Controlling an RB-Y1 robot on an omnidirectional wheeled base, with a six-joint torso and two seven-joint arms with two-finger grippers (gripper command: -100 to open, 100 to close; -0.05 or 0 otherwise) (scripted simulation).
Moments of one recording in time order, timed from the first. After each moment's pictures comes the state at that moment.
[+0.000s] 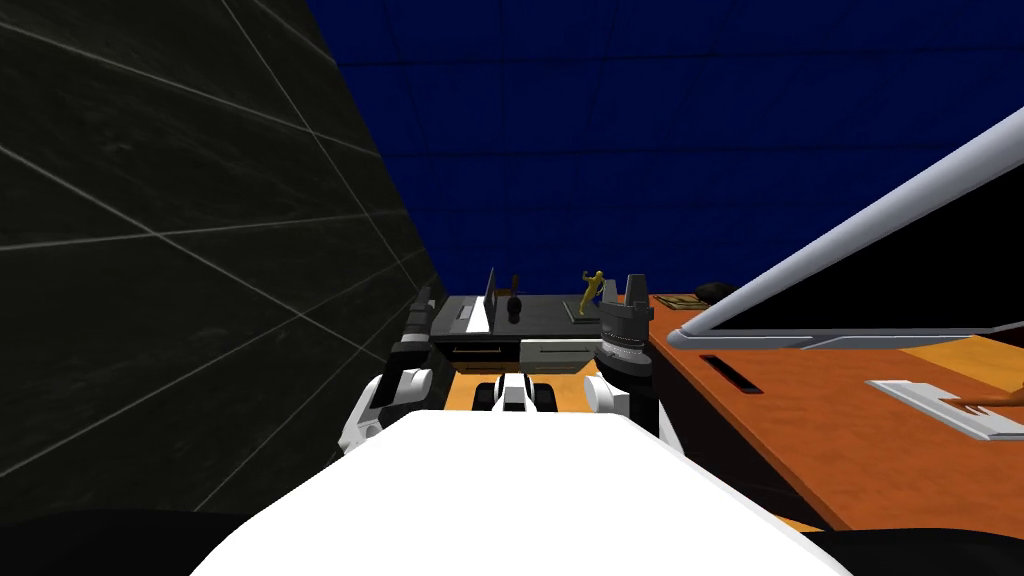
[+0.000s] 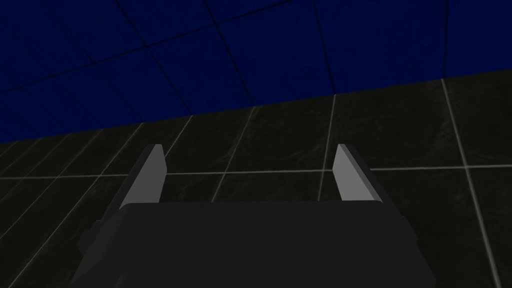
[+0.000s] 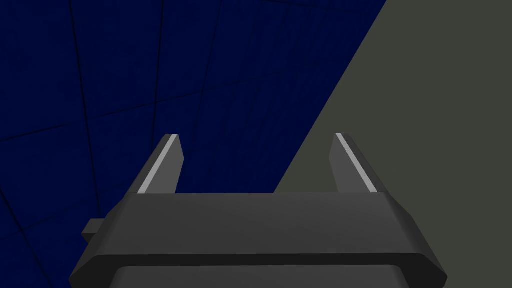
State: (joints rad) left arm 0.44 0.13 0.09 -2.17 -0.03 -0.18 -0.15; right arm 0.53 0.02 0.07 -2.34 0.09 -0.61 0.15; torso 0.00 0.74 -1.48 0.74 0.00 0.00
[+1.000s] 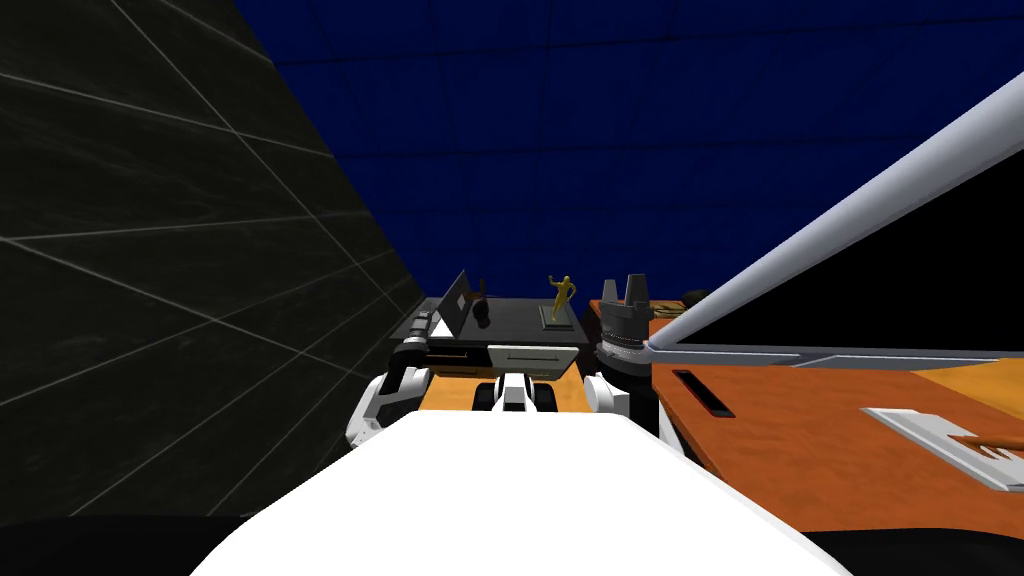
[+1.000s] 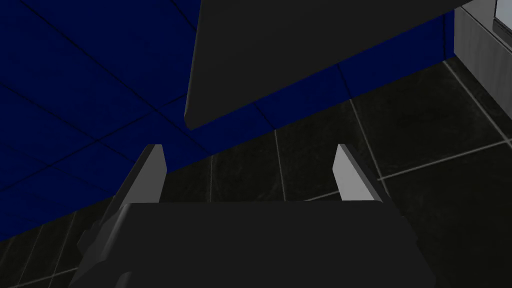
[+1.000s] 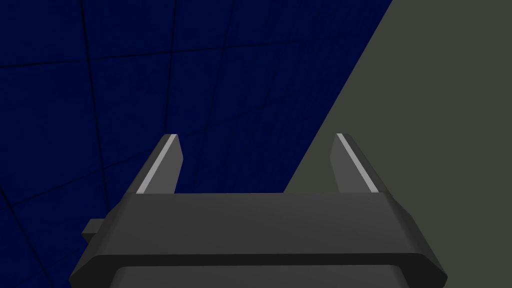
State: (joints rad) left arm 0.38 0.11 0.19 -2.00 -0.11 -0.02 -0.23; right arm 0.53 0.02 0.07 -2.34 0.09 -0.61 0.15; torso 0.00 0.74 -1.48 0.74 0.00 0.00
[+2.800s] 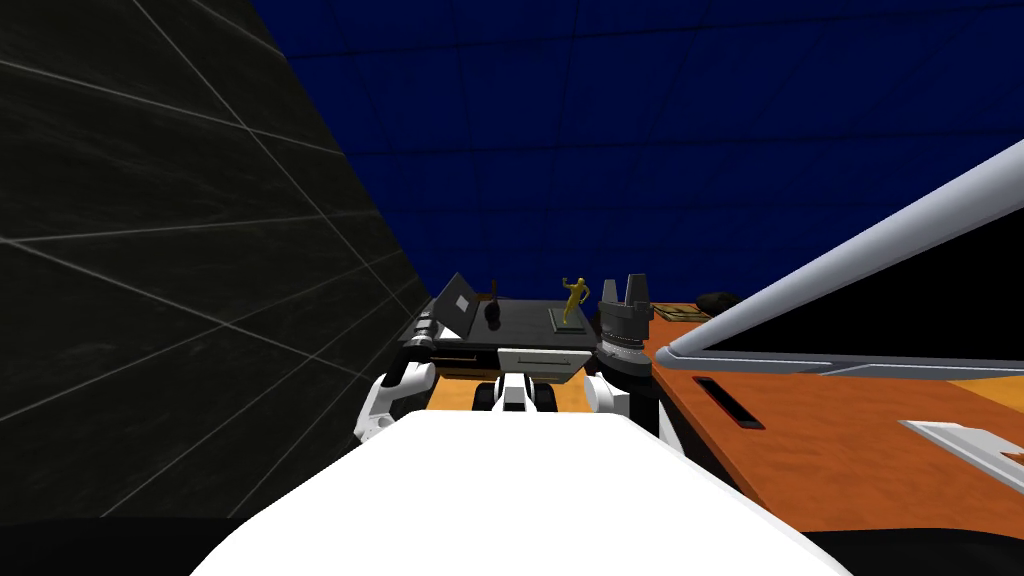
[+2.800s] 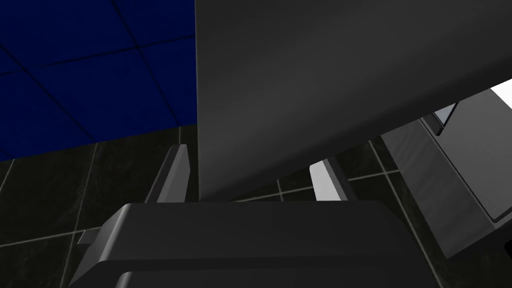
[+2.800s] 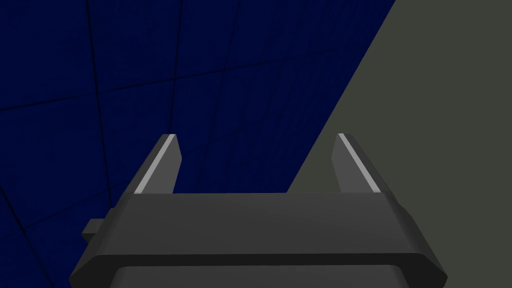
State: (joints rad) left arm 0.37 0.03 0.18 -2.07 0.03 0.23 -0.11; right arm 0.53 0.02 0.07 -2.34 0.09 -0.61 0.15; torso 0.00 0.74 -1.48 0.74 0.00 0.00
